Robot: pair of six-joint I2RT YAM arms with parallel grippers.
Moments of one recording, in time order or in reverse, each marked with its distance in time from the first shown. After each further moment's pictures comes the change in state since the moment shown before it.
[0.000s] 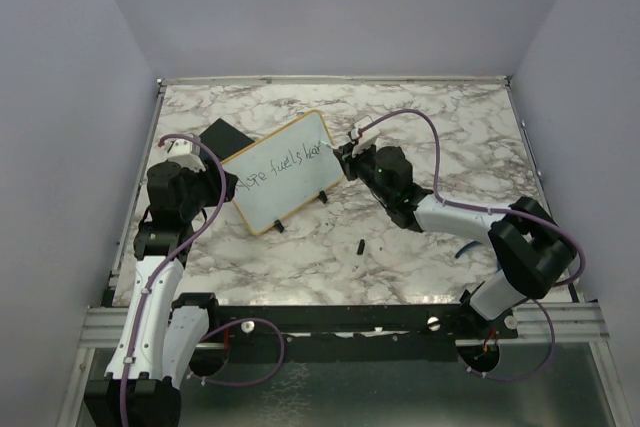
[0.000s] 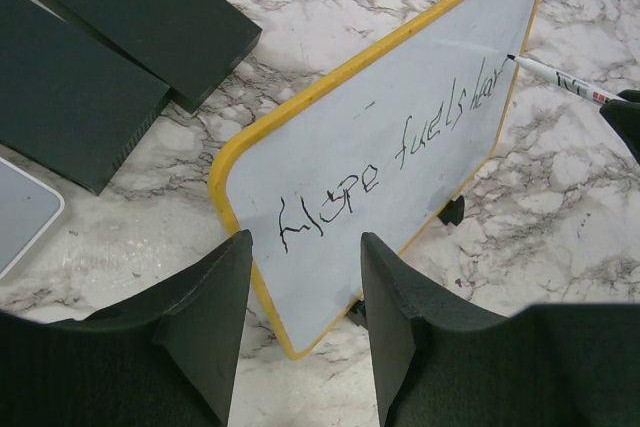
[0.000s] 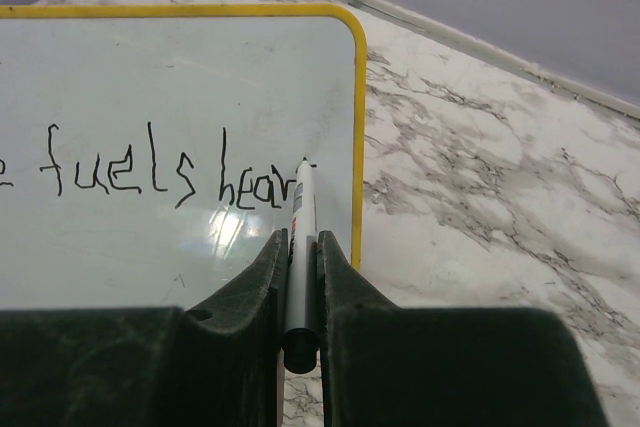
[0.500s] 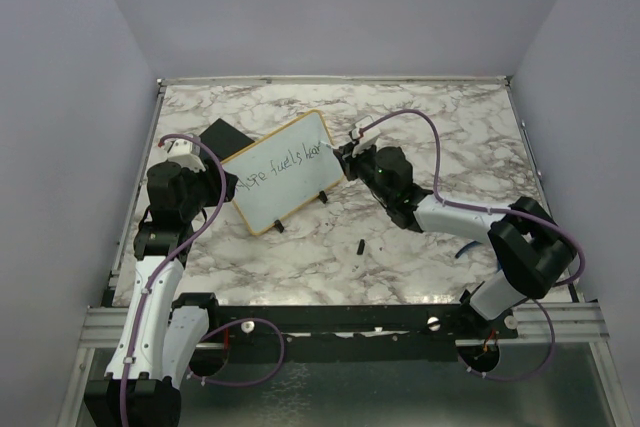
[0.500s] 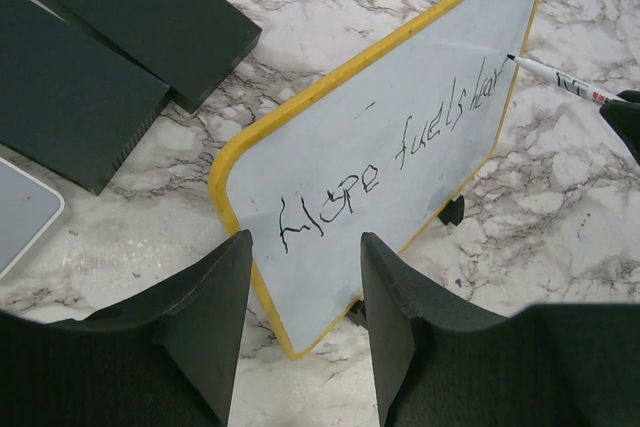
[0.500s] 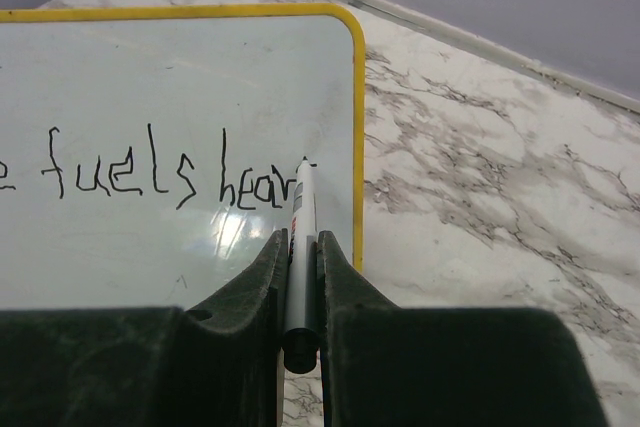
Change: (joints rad) left arm 0.000 0.000 0.000 0.000 0.000 0.000; right arm 0.000 0.002 -0.002 0.004 0.000 0.013
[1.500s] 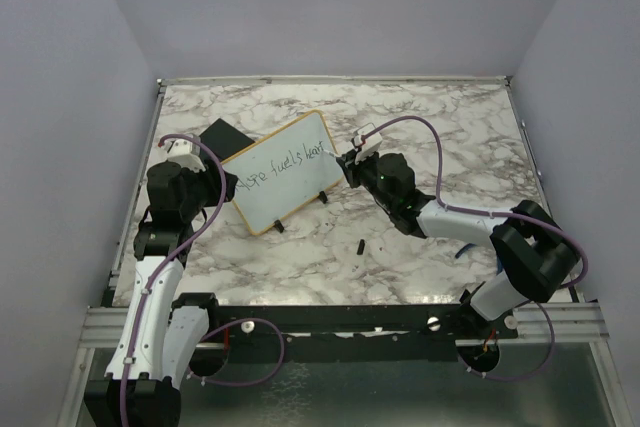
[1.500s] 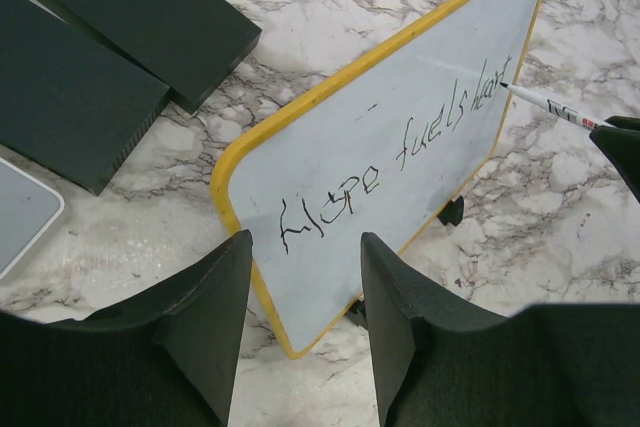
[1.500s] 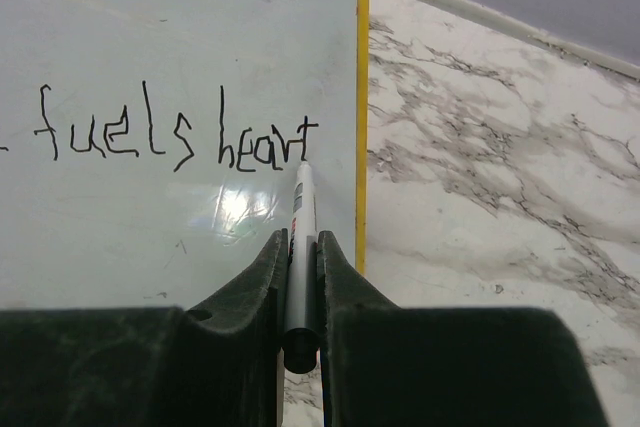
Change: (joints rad) left arm 0.000 0.000 0.000 0.000 0.000 0.000; right arm 0.006 -0.026 -0.061 0.003 0.009 0.014
